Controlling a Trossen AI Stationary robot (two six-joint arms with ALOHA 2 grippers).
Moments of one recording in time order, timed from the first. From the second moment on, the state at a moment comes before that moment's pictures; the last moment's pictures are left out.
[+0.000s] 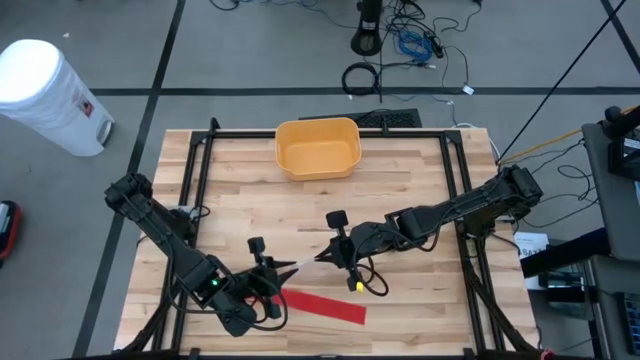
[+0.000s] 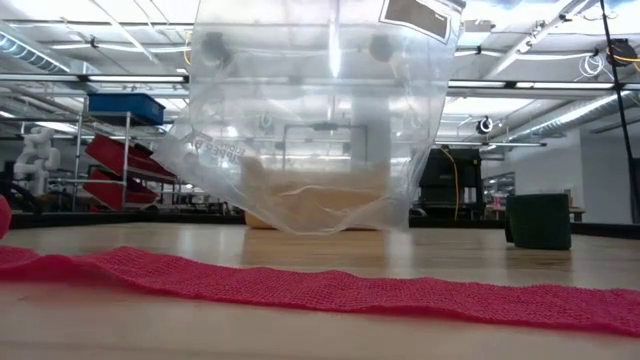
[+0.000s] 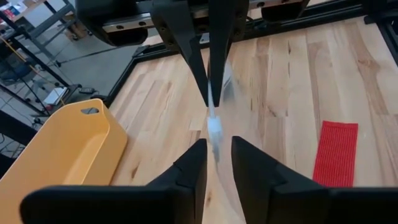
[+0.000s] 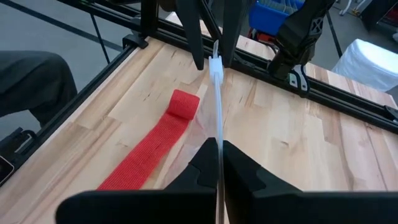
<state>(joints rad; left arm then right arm) -0.74 1.57 1.33 -0.61 -0.97 -0.39 0.32 1.62 1.29 -0.16 0.13 -0.17</state>
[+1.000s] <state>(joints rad) -0.71 1.57 1.33 -0.64 -0.89 -0.44 0.32 1.62 1.29 -0.16 0.13 -0.18</state>
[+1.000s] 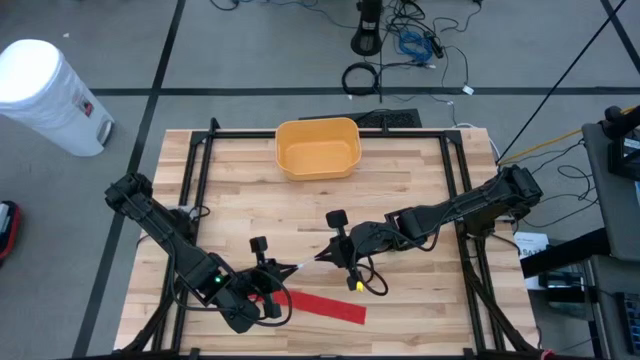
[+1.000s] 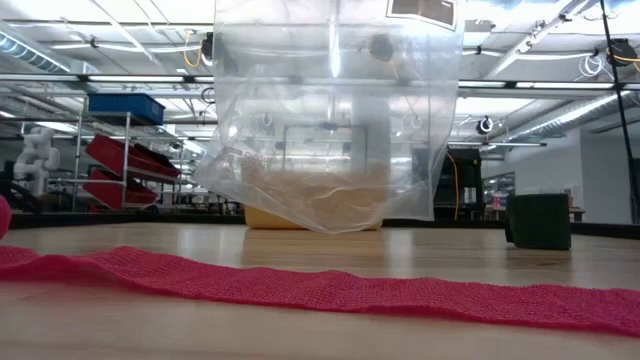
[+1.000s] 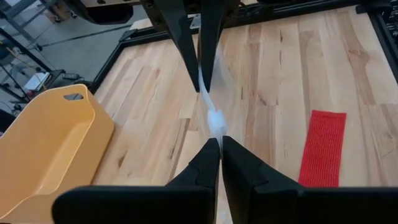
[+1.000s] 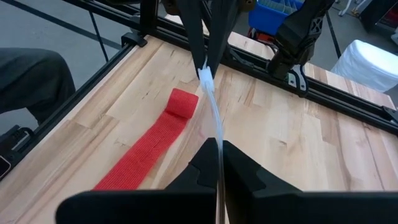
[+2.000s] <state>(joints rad) -0.70 1.57 1.33 -0.66 -0.89 -0.40 0.33 1.60 1.29 -0.02 0.12 -0.30</state>
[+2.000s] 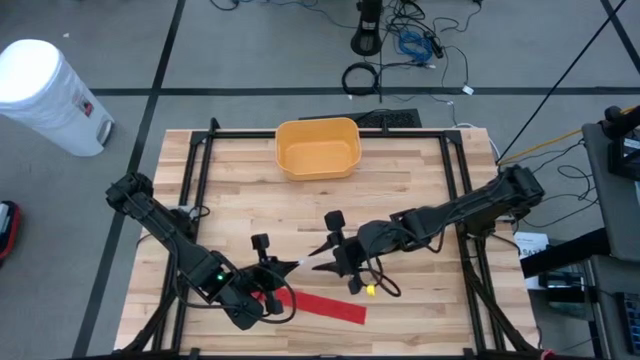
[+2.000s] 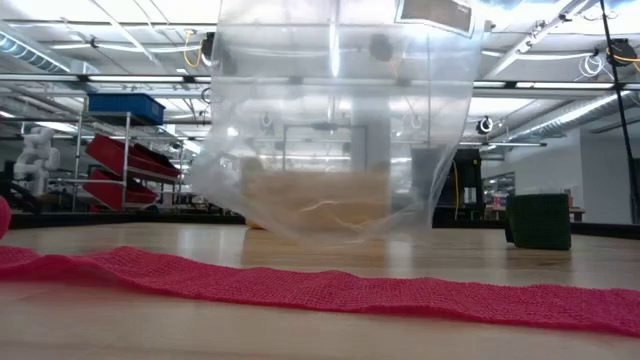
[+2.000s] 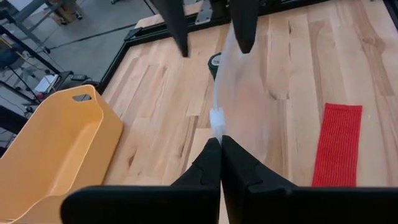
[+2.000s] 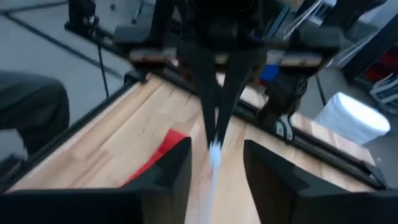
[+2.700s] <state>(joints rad) -0.70 1.57 1.33 -0.66 -0.89 -0.38 0.30 1.73 1.29 0.12 0.12 -0.22</state>
